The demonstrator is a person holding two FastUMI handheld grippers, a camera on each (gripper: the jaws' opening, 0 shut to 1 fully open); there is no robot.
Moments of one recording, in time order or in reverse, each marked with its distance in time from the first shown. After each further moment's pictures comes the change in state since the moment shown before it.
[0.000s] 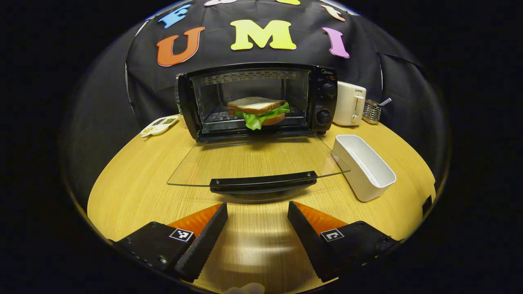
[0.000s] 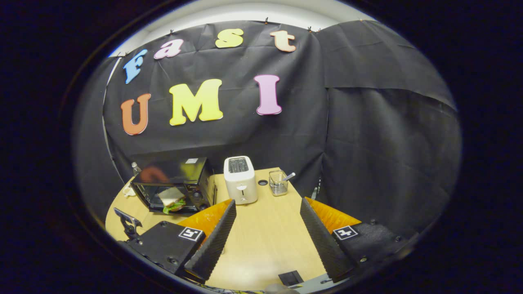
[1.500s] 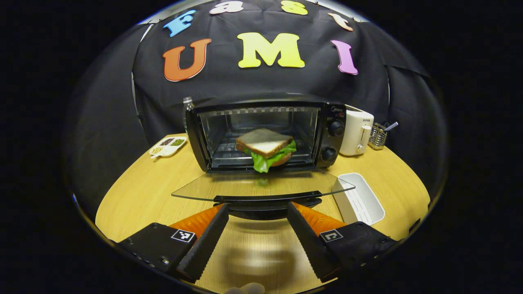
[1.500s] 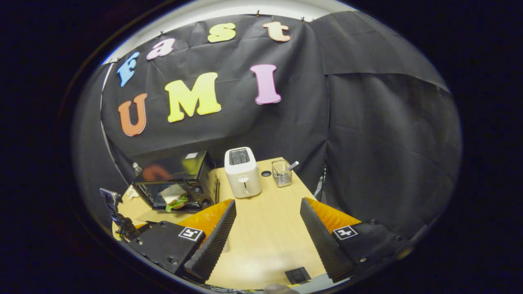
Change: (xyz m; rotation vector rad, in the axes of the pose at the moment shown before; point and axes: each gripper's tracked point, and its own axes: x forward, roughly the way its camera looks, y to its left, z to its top) left arm -0.019 0.013 0.088 -0.020 -0.135 0.037; right arm 0.022 0.001 -0.016 0.061 0.062 0.039
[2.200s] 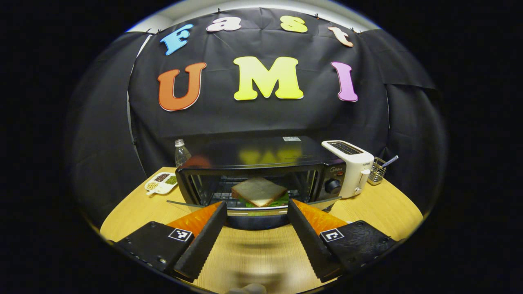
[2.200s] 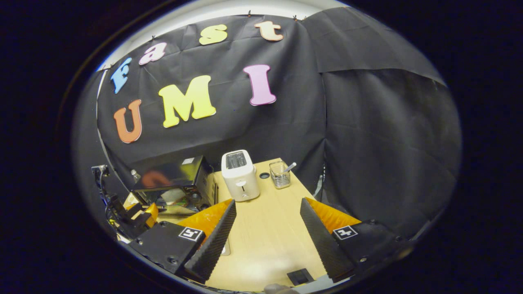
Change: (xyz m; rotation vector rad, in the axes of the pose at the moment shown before) left arm 0.031 -0.006 0.104 0.002 -0.174 -0.005; right arm 0.010 -0.009 0.010 0.039 0.002 -0.010
